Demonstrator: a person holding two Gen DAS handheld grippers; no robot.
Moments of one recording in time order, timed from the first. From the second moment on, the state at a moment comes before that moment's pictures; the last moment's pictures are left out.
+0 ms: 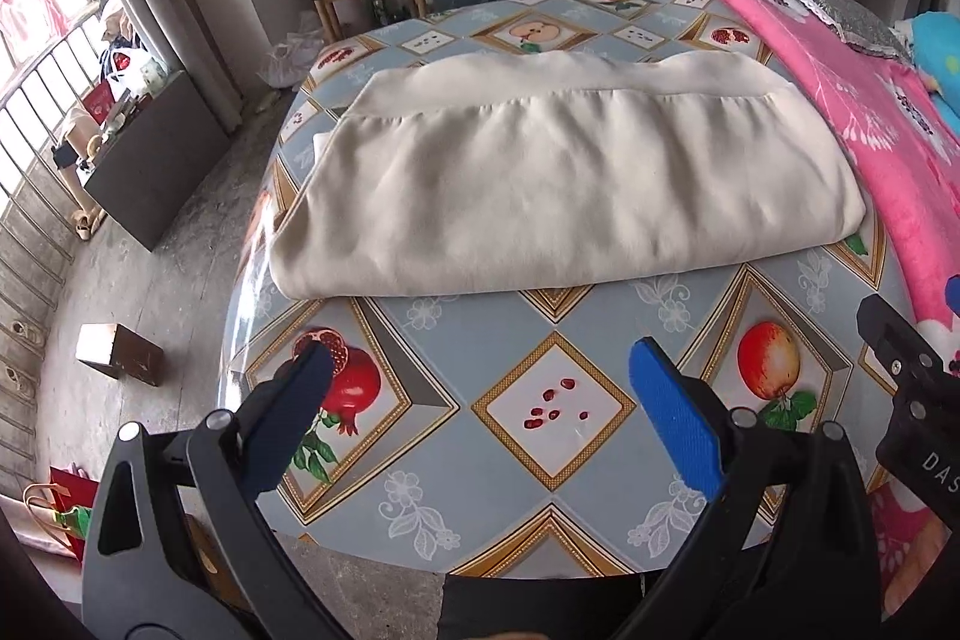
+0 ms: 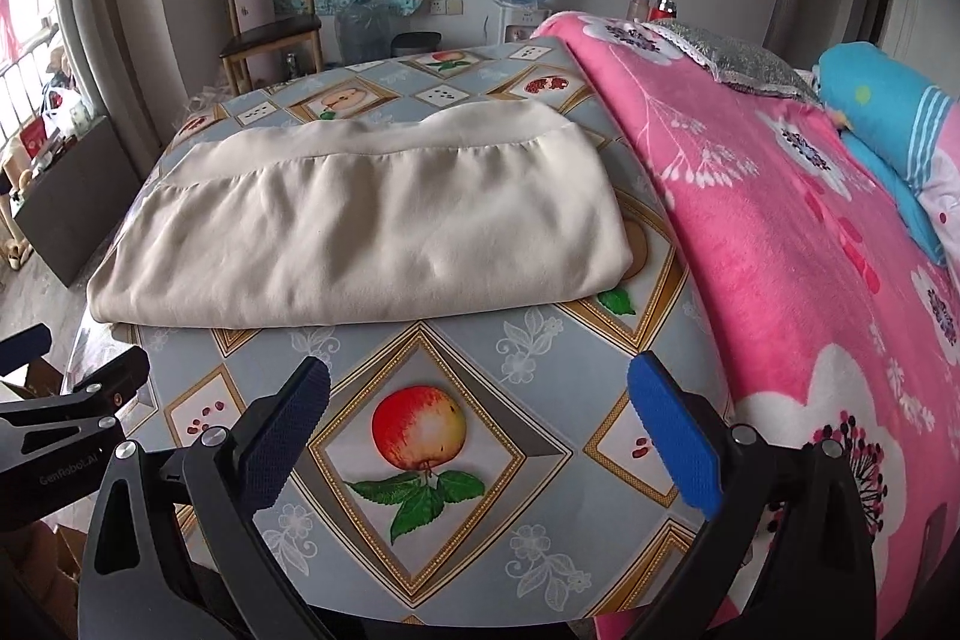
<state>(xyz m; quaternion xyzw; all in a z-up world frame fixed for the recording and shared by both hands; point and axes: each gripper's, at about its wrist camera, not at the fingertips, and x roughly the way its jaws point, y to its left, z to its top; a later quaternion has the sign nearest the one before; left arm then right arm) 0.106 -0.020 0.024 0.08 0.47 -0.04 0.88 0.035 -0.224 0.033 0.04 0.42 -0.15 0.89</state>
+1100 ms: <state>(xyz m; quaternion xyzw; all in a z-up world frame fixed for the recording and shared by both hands) 0.112 -0.015 0.014 0.07 0.50 -0.06 0.86 0.045 -0.213 0.026 0.03 0.45 -0.15 0.88</state>
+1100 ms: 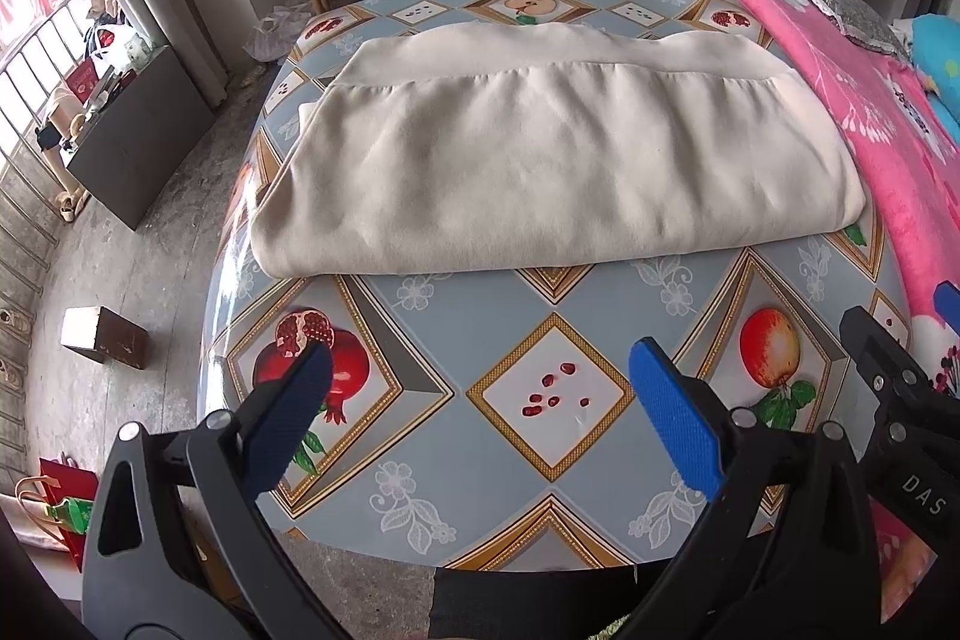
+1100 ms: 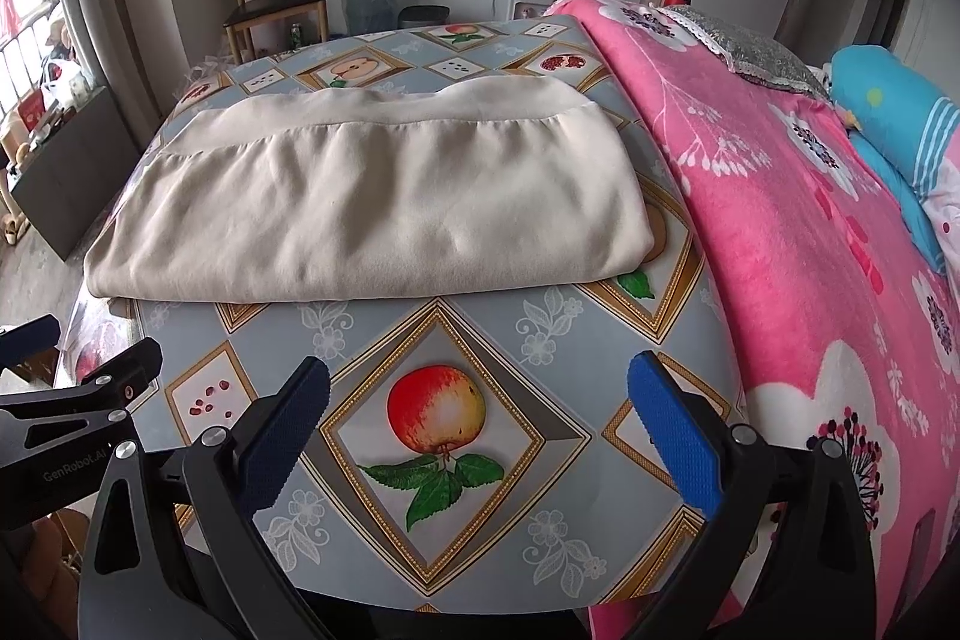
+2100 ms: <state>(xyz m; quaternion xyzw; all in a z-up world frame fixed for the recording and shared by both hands) 0.112 -0.016 0.015 0.07 0.50 -0.06 0.86 0.046 -0.216 0.023 0.03 0.46 -0.15 0.88</state>
